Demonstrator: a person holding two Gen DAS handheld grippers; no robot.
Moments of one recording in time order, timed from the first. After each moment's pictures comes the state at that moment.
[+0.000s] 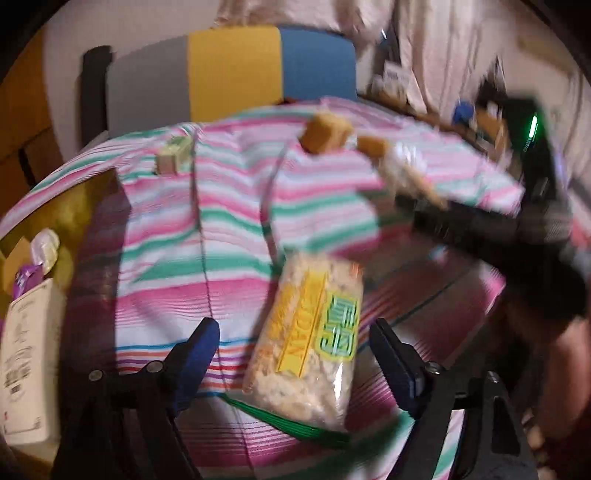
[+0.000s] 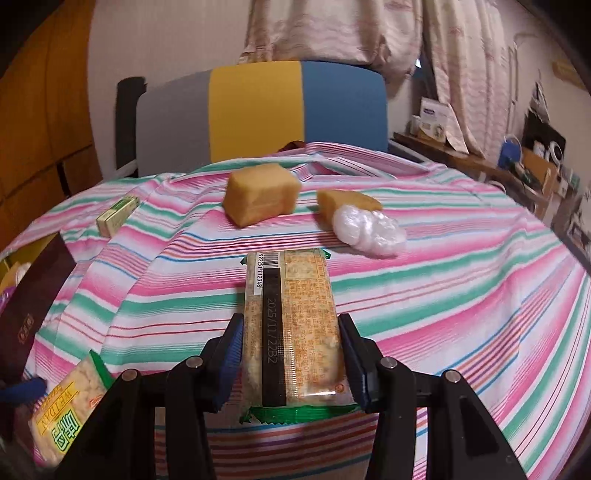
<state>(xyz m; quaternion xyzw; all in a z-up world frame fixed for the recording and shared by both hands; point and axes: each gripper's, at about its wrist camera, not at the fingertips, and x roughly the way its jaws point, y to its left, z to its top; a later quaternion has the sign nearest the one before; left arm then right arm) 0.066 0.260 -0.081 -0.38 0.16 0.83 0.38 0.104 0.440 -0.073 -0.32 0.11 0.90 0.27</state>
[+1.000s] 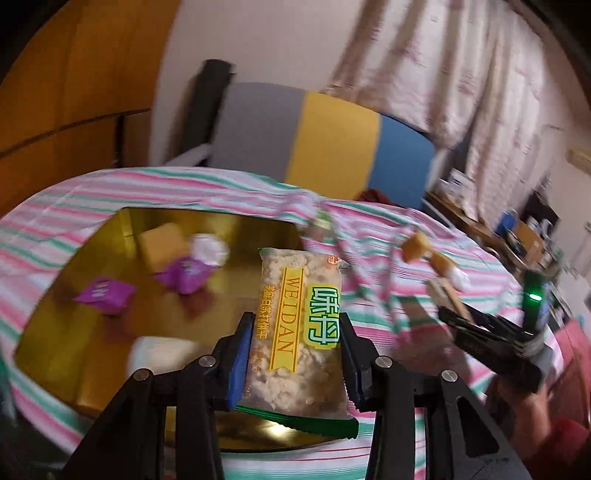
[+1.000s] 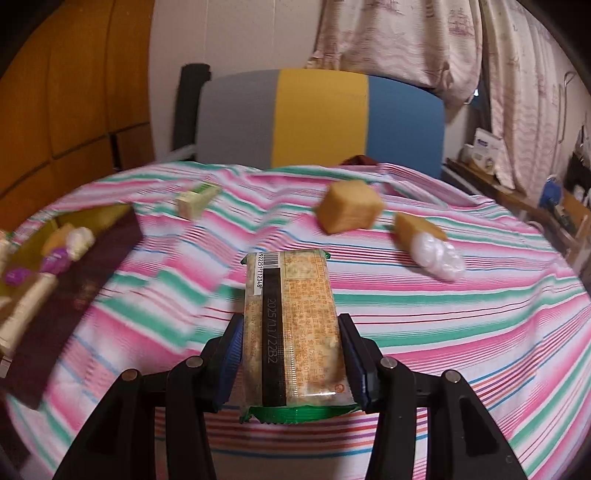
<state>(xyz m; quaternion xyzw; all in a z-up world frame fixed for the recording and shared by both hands) 0.034 0.073 -0.008 -0.33 -0.04 0.90 0.27 0.088 0.368 -0.053 -0.33 0.05 0.93 0.17</state>
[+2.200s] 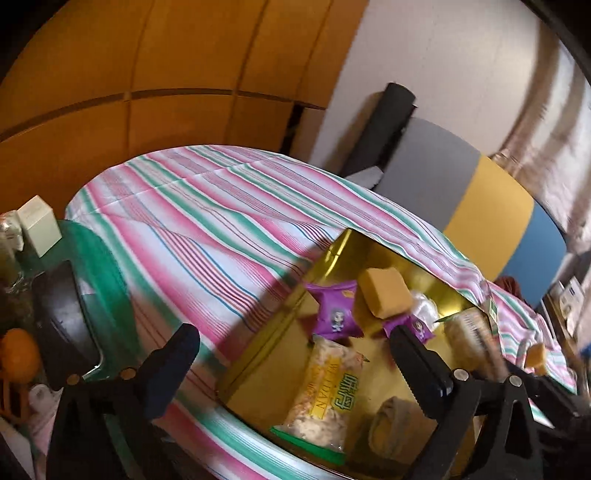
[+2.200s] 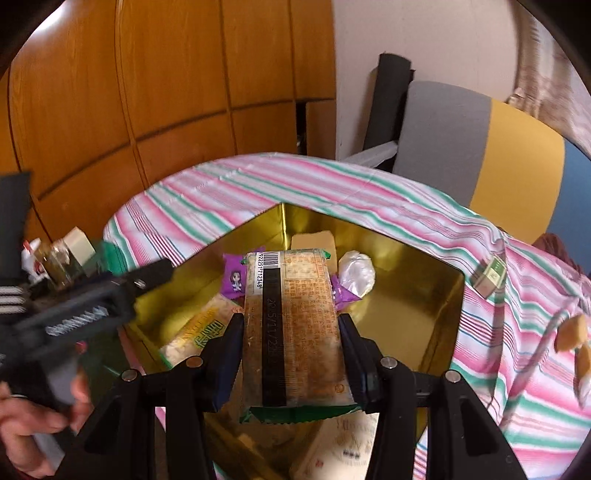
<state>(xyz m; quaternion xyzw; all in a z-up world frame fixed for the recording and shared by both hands) -0.027 -0.074 -0.015 -0.35 -0.16 0.92 0.00 -0.021 0.121 -0.006 -0.38 -0.03 0.92 -0.12</state>
